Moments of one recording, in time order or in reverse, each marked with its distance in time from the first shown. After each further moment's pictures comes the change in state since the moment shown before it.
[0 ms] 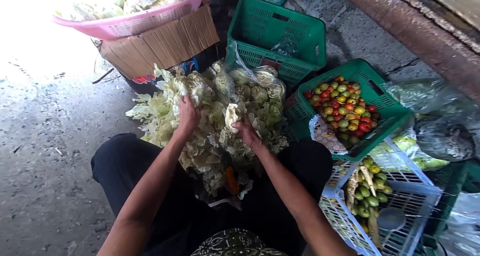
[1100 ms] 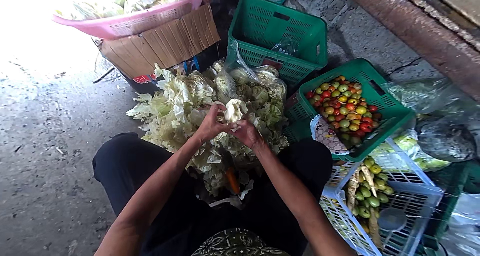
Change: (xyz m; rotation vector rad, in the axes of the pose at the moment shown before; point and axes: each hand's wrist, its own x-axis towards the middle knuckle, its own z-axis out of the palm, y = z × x) left_hand -0.033 0.022 0.024 -0.545 -0.450 0.172; right_hand -0.003 -0.009 0.006 0.549 -0.149 0.097
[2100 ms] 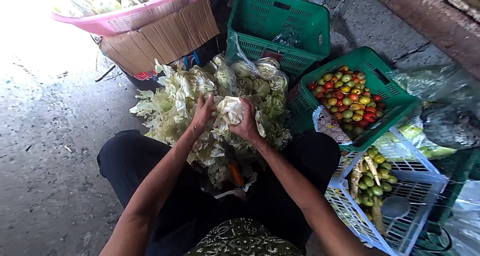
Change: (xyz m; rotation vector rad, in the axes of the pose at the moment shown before) left_hand 0.002 -0.011 -0.014 -0.374 0.235 -0.199; right_hand -0.008 0.008 0.011 -1.387 0.266 -0.755
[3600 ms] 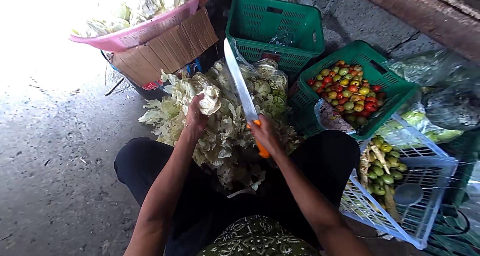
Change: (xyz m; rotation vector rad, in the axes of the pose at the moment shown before) left_hand -0.011 0.036 -0.013 -0.565 0.189 -0.057; right_hand -0.028 -0.052 -0.052 0.054 -0.188 0.572
